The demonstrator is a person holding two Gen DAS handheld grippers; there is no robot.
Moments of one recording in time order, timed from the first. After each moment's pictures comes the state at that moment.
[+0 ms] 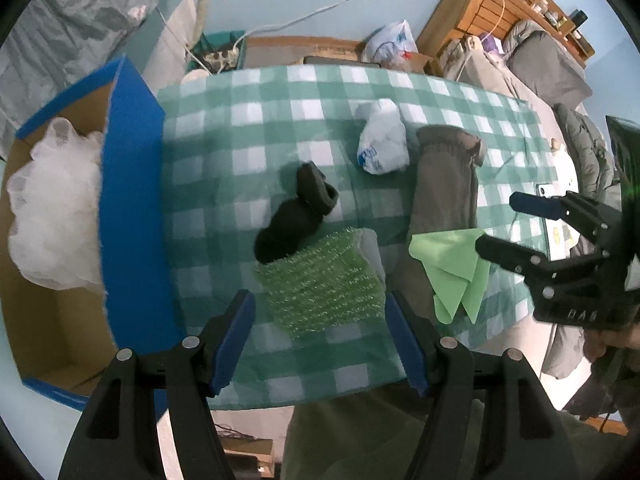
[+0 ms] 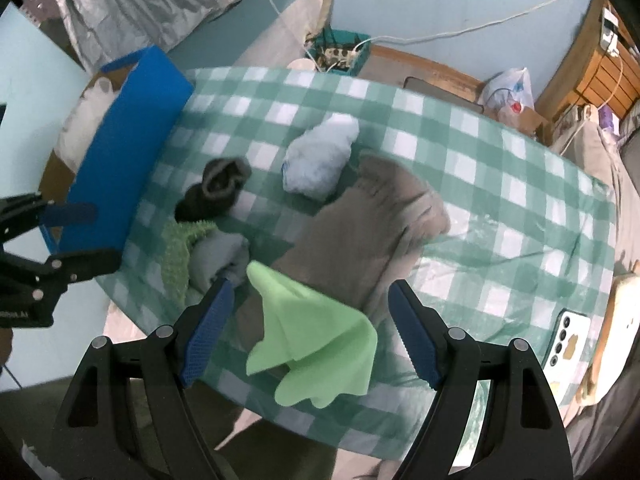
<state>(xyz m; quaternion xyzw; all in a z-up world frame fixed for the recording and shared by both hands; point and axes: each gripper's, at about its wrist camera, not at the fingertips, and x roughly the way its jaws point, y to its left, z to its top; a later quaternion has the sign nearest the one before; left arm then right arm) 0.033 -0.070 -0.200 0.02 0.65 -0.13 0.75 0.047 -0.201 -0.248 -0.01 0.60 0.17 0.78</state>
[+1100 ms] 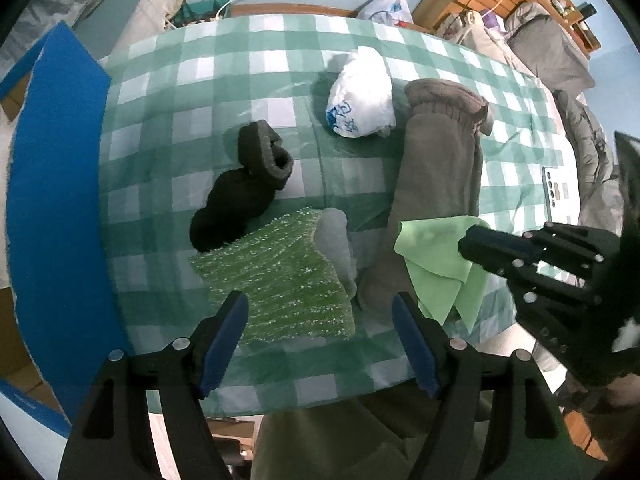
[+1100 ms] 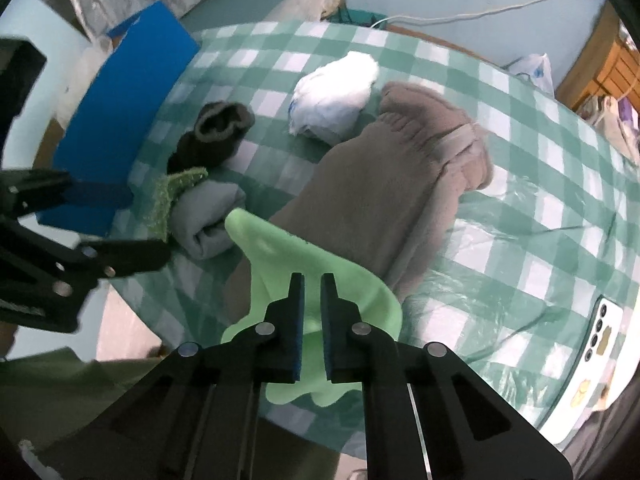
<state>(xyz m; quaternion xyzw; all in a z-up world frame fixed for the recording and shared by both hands) 0.041 -0.105 -0.248 0.02 0.70 -0.14 0.71 0.036 -0.204 -0.286 0.00 0.62 0.18 0.76</state>
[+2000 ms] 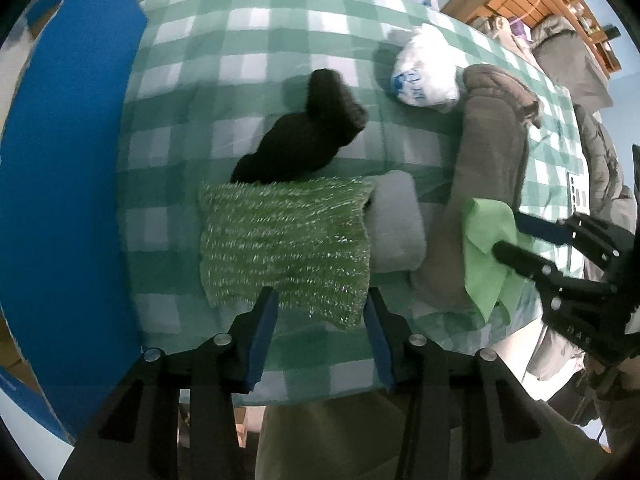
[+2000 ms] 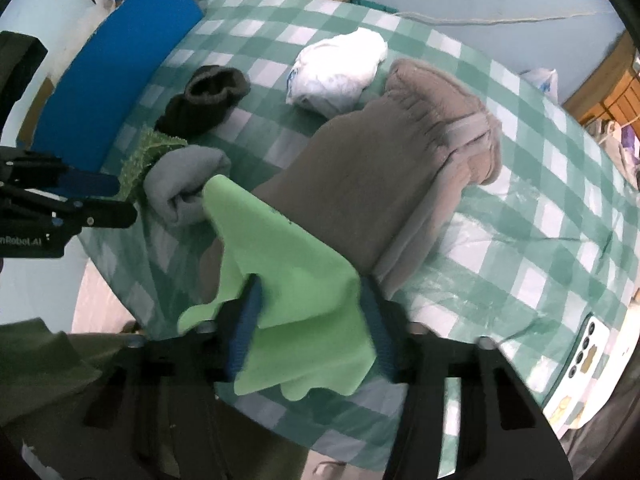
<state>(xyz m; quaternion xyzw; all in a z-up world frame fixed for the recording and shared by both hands) 0.029 -0.063 -0.272 -0.02 0.72 -0.10 0.69 0.032 -0.198 -0.307 -0.06 0.63 0.19 0.75</state>
